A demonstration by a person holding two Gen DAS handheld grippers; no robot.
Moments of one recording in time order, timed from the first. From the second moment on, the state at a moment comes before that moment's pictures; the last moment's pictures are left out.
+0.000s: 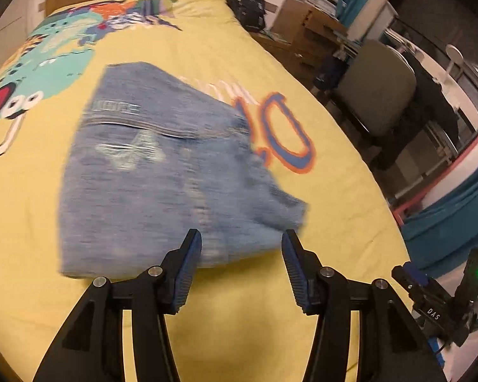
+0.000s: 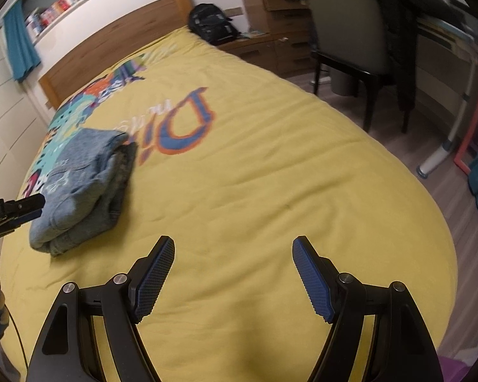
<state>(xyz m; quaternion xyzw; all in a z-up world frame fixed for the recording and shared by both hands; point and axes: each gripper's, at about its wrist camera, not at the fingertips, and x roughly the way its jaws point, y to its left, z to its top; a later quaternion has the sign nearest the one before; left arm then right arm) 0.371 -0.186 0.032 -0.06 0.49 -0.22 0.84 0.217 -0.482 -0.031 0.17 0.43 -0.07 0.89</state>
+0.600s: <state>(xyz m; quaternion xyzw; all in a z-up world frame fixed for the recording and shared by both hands) 0.408 -0.108 0.016 -0.04 0.48 -0.21 0.85 0.355 -0.309 -0.019 0.13 0.42 0.14 0.89</state>
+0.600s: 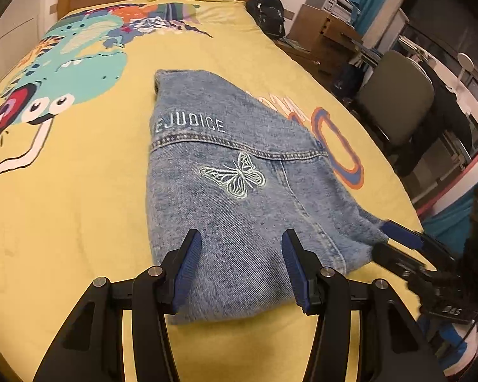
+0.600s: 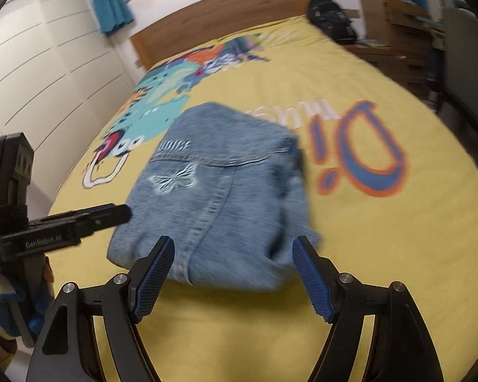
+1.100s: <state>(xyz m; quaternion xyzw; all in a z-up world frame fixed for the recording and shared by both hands) 0.415 -0.115 0.002 -0.03 0.47 -0.26 0.84 0.388 -0.344 -0.074 0.16 0.45 0.11 0.87</state>
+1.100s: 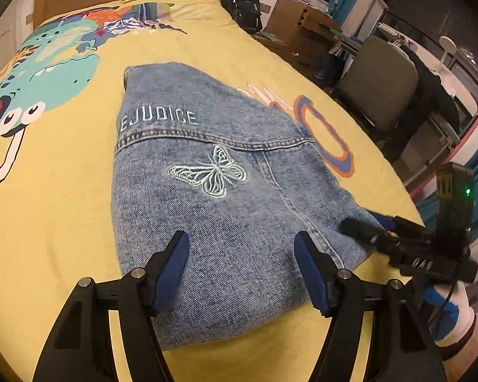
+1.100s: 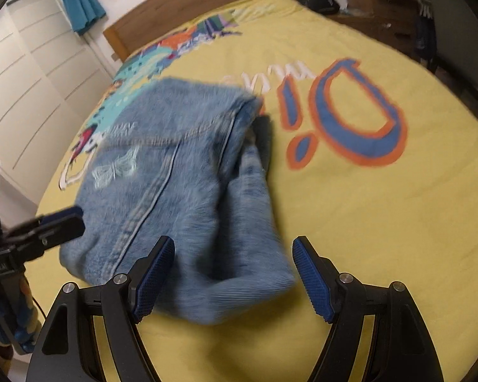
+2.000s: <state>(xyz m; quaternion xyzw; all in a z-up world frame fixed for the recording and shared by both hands) 0.418 -0.106 0.000 0.00 0.46 -0.25 0.85 0.404 -0.324 -0.078 0.18 0.44 0.17 0.86</state>
